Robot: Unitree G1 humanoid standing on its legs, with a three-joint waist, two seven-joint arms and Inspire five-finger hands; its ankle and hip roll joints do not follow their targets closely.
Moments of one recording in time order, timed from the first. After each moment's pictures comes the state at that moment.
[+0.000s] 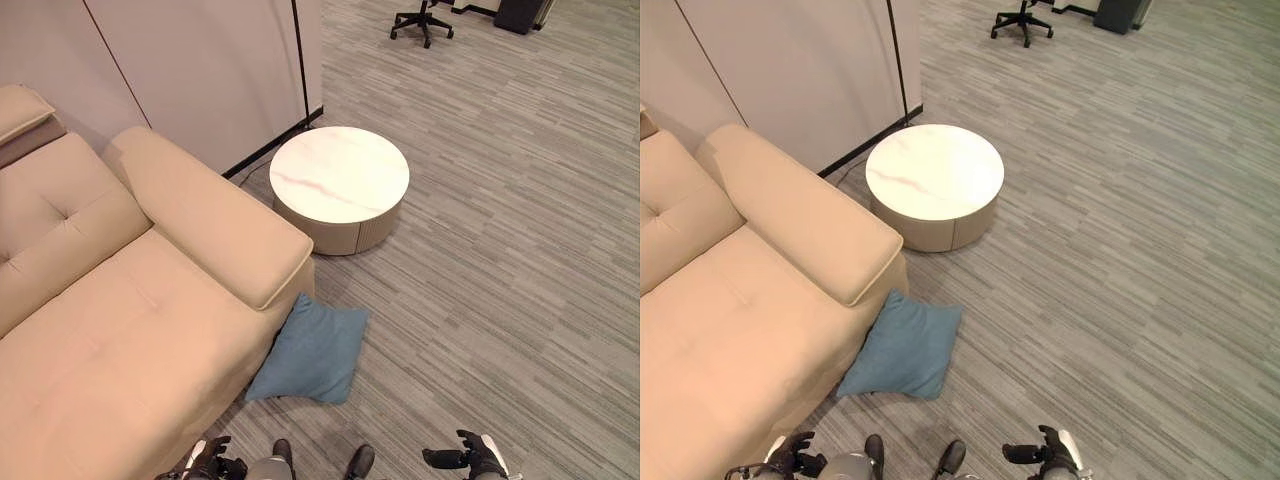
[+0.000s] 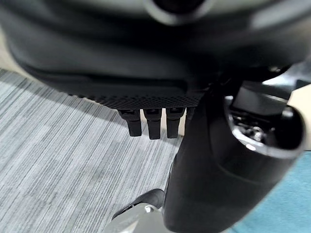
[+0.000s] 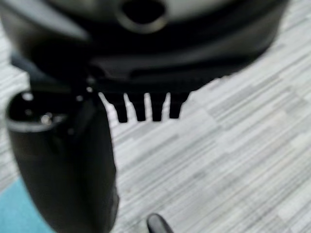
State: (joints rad) left arm -0.03 0.23 -0.20 1.25 -0.04 -0.06 0.16; right arm -0.08 -0.28 0.22 1.23 0.01 -0.05 -0.26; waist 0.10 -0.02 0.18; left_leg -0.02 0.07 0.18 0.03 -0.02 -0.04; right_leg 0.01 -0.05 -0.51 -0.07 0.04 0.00
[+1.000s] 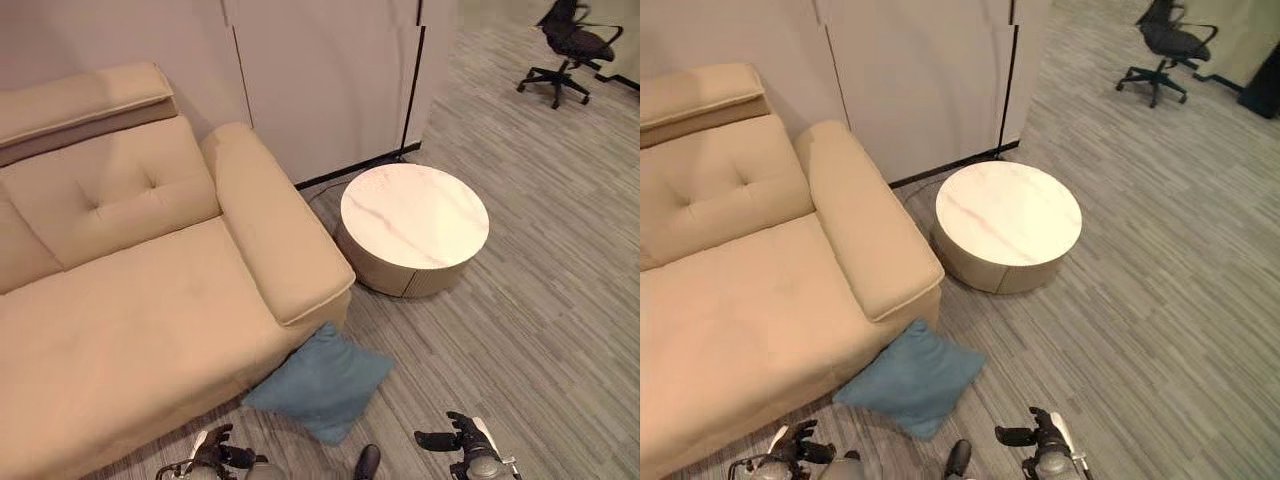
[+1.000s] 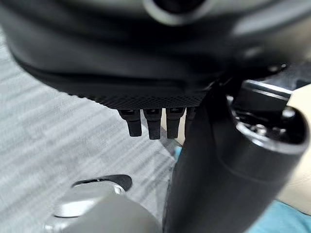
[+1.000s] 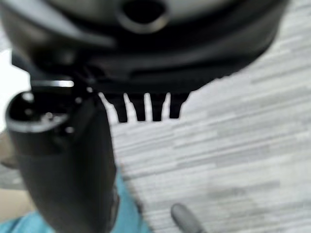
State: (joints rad) left arm -0.08 0.22 -0.19 1.23 -0.08 -0.09 0.17; right arm -0.12 -0.29 0.23 1.19 0.02 -0.06 -0.23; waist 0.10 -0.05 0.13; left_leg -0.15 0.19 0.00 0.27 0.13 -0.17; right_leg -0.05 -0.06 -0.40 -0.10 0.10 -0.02
